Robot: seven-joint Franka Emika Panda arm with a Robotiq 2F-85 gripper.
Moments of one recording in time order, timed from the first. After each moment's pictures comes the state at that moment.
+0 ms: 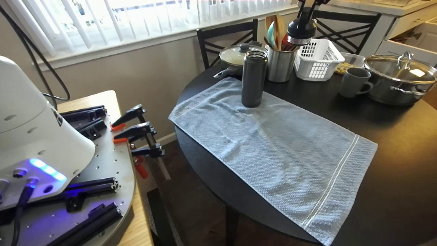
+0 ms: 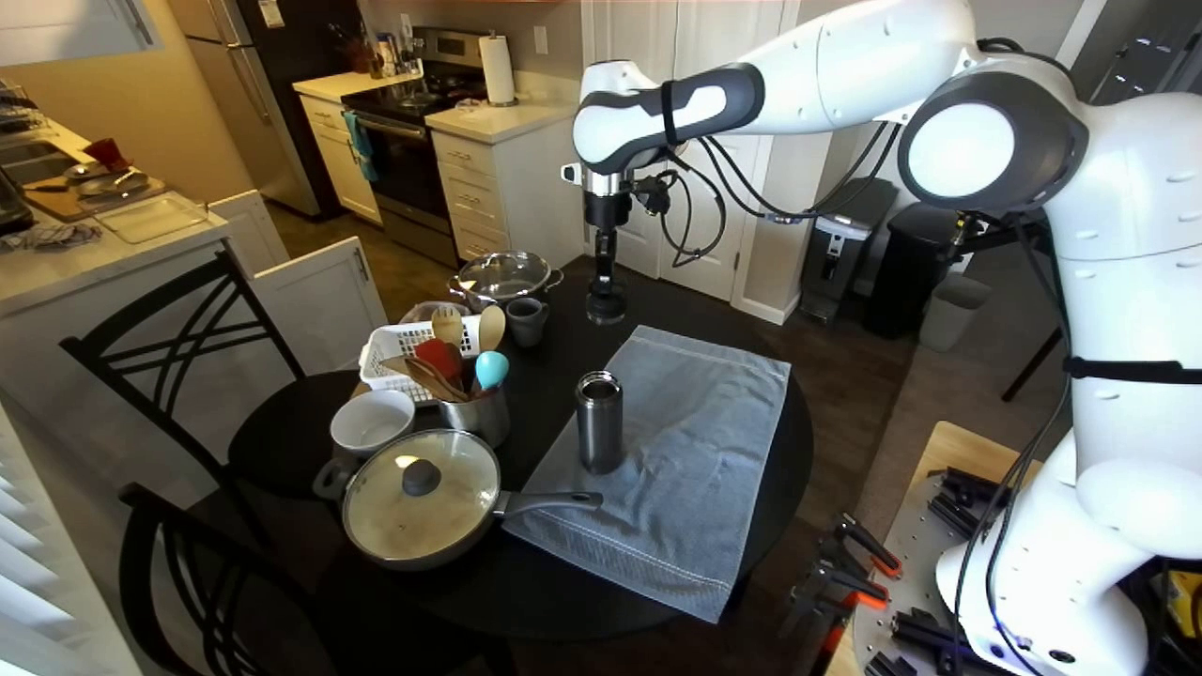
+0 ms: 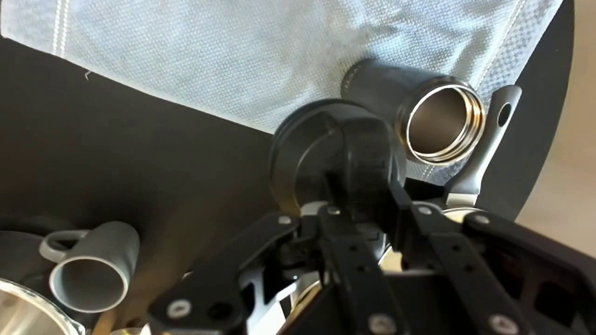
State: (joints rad) arm -0.13 0.58 0.10 -1.38 0.07 1.88 -0.70
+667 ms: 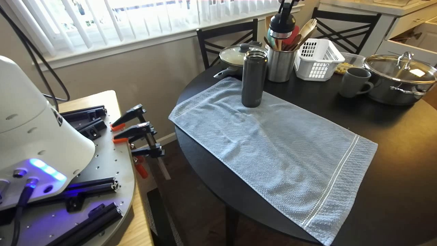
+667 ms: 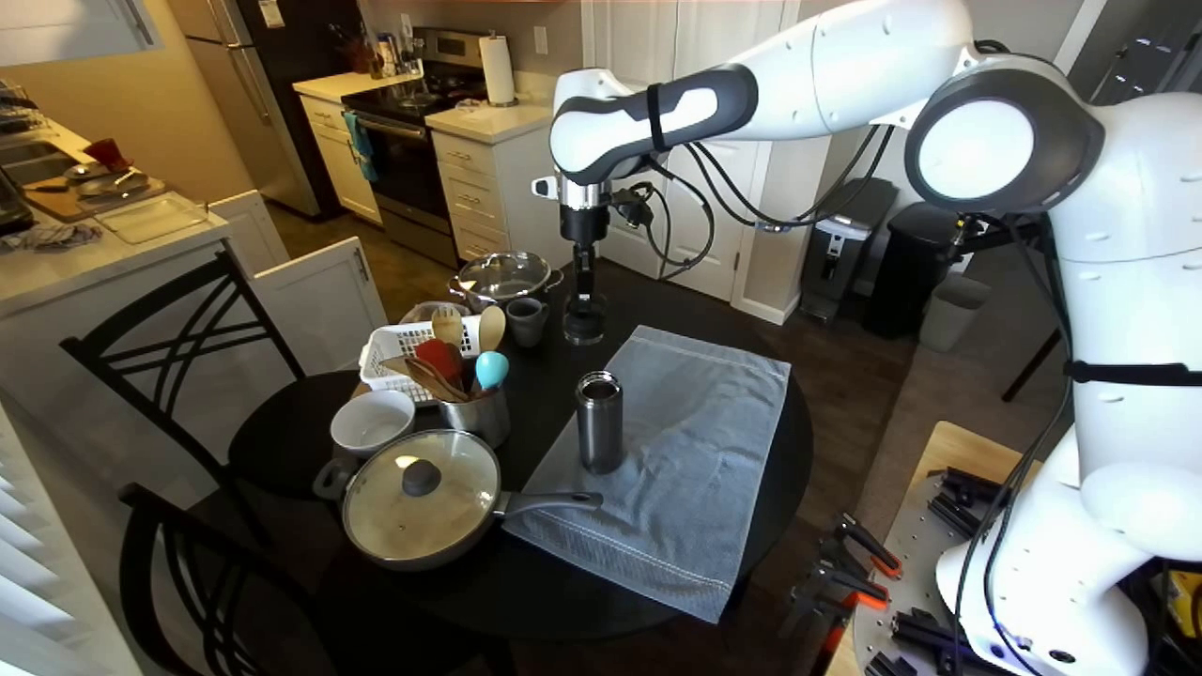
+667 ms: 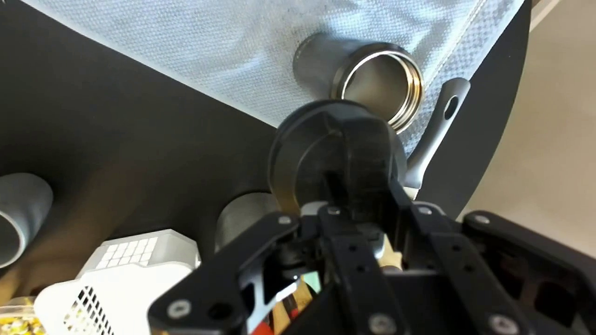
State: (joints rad) arm -0.10 0.57 0.16 -1.40 0.09 1.87 -0.77
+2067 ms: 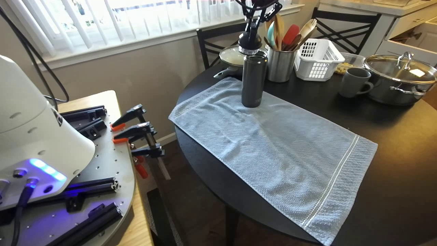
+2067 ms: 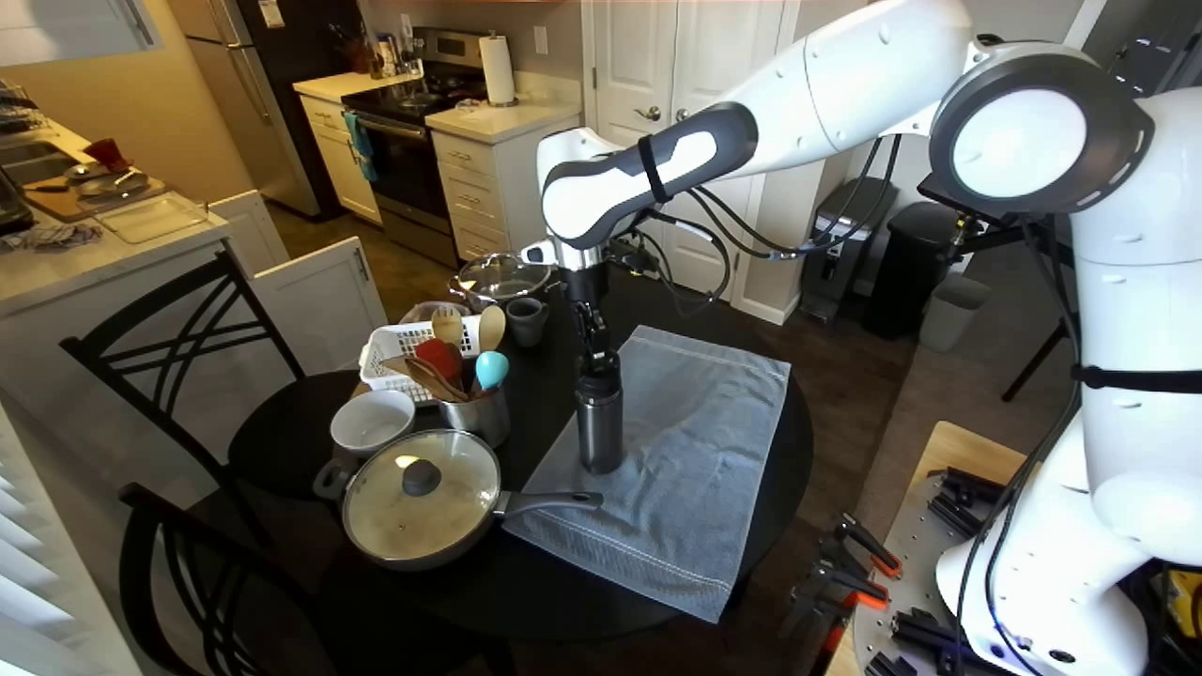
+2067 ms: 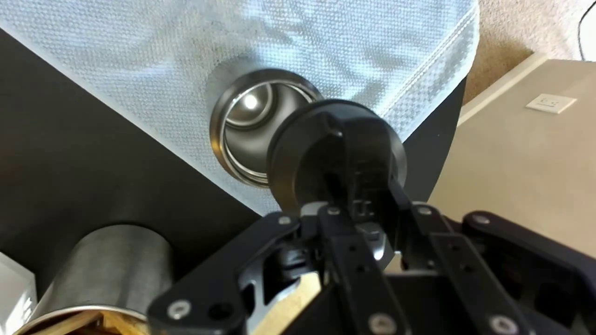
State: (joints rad) arm -0.01 0.51 0.17 -1.62 0.07 1.91 -0.94
